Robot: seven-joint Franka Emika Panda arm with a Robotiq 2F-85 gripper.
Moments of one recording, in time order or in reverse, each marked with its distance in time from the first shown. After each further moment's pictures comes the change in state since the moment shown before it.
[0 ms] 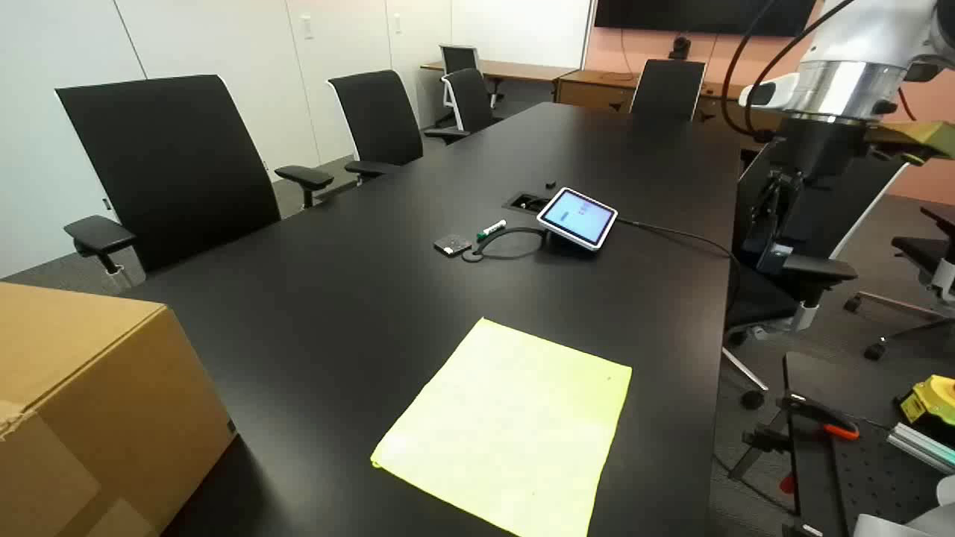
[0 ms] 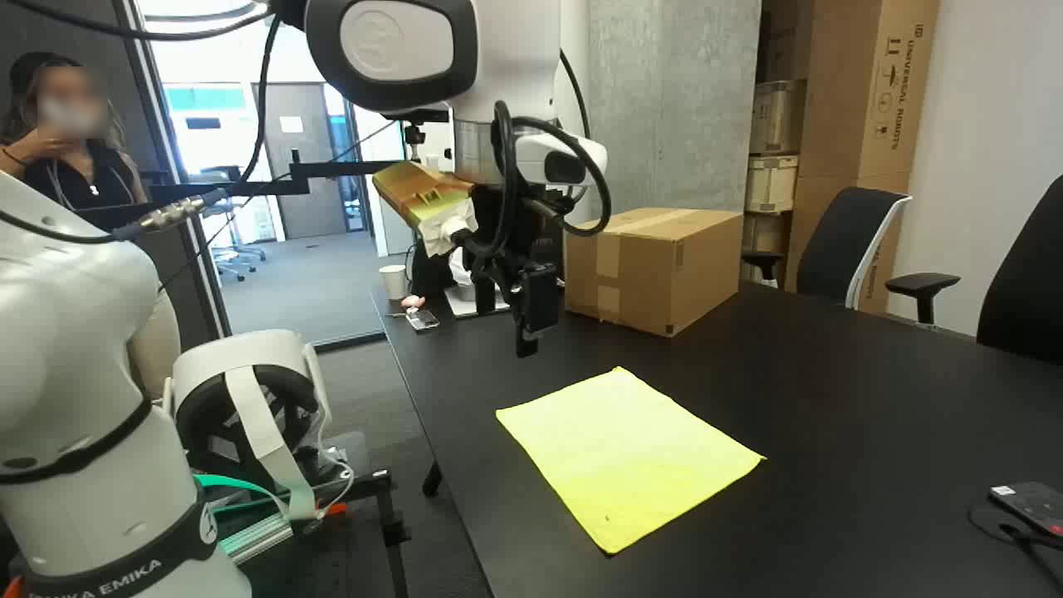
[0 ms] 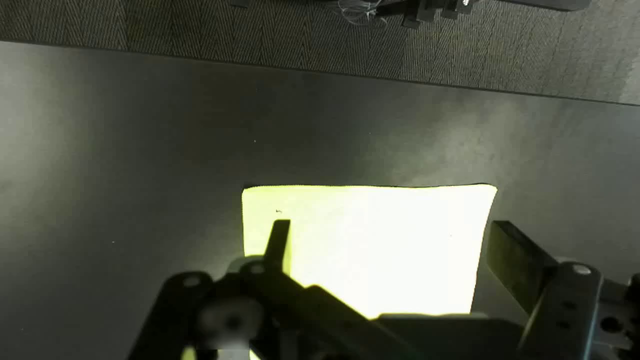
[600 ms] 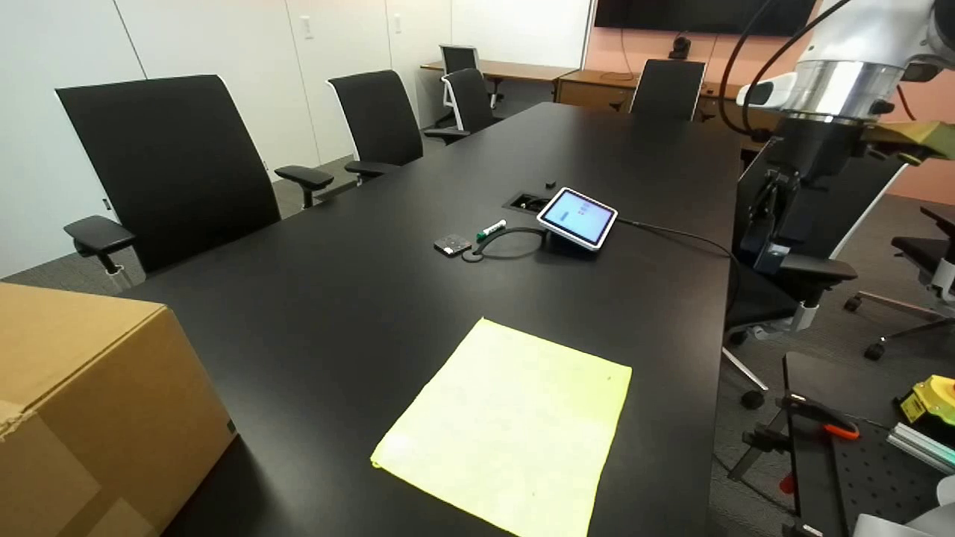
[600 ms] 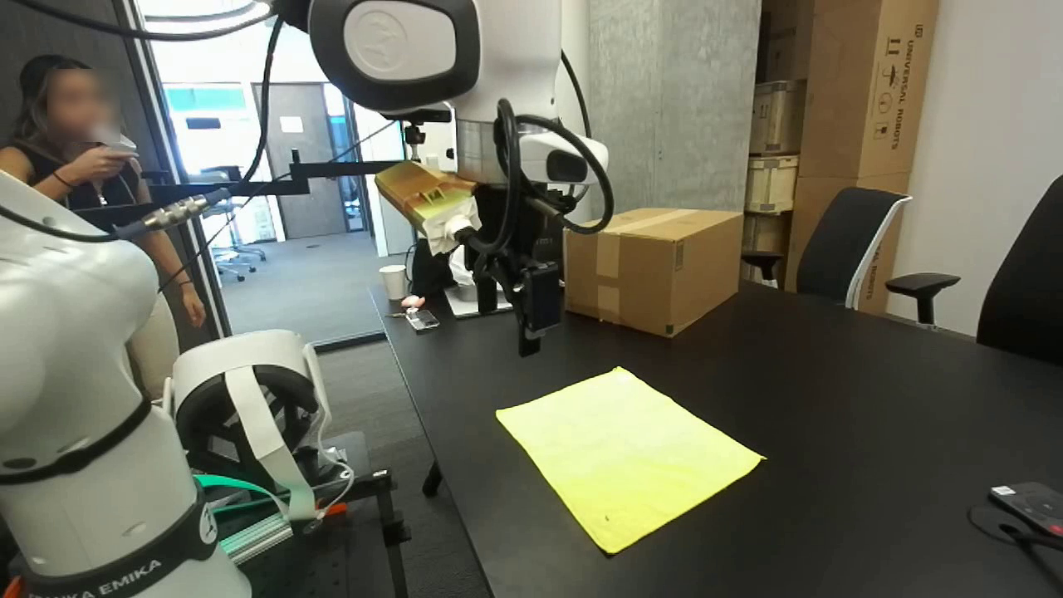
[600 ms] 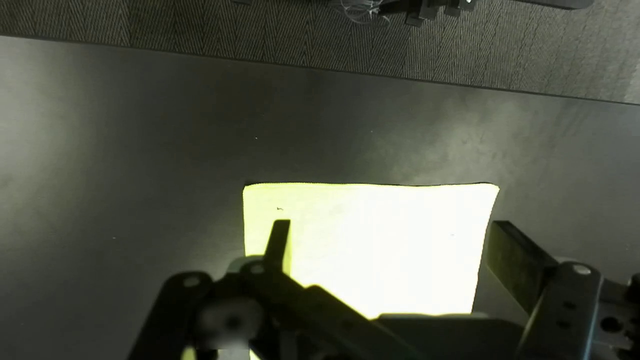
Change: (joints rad) arm -0.002 0.011 0.010 0.005 0.000 0.007 0.000
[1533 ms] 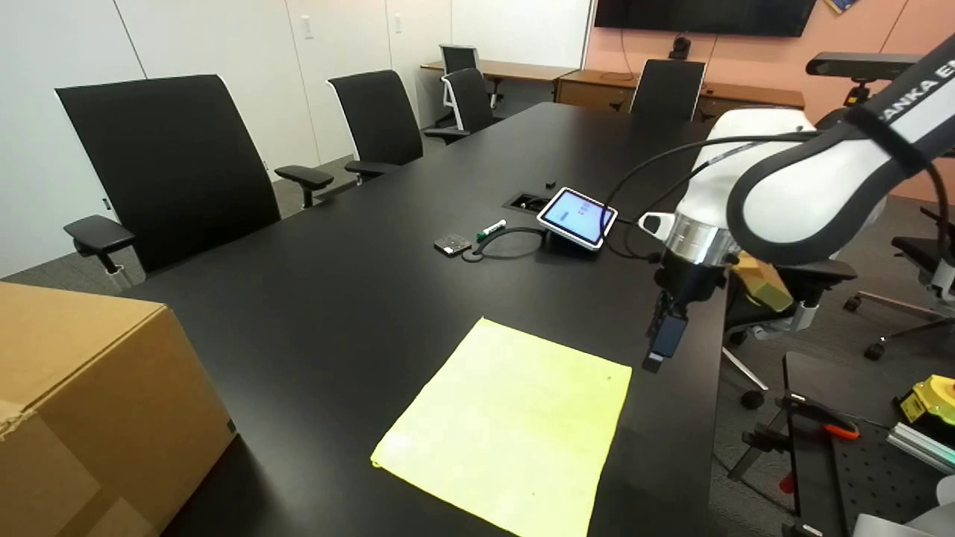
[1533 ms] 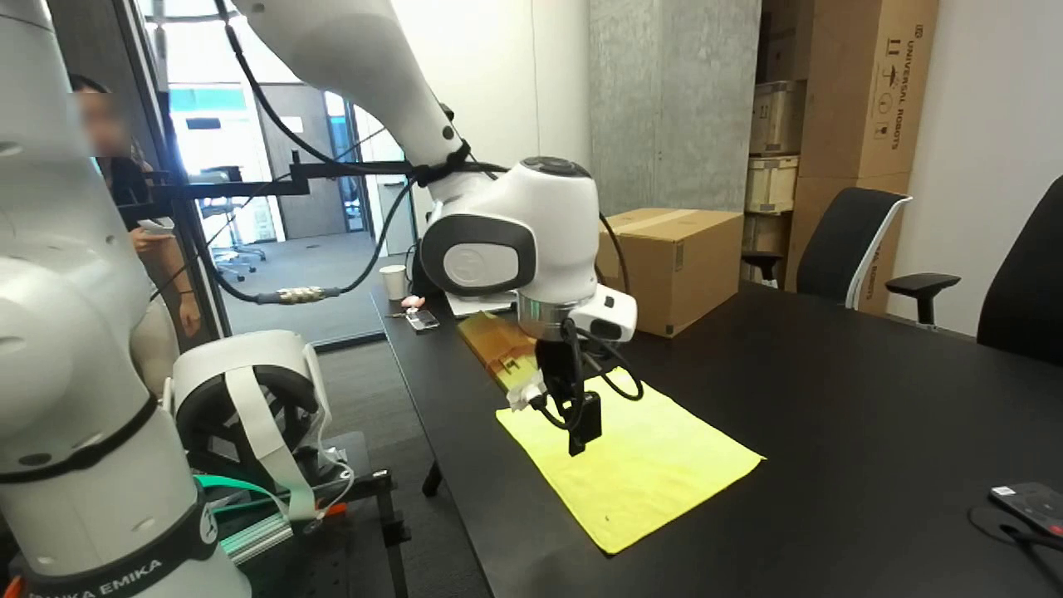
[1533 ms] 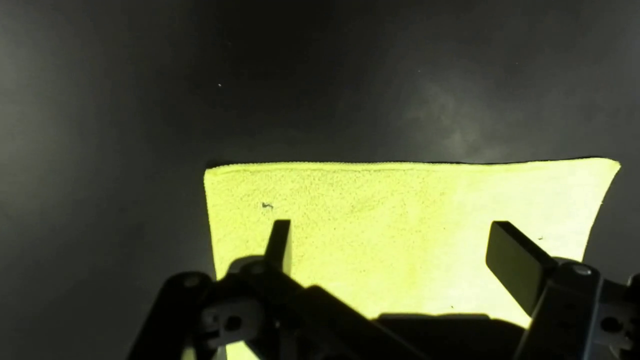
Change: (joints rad) arm 0.092 0.576 0.090 0.025 0.303 0.586 -0.123
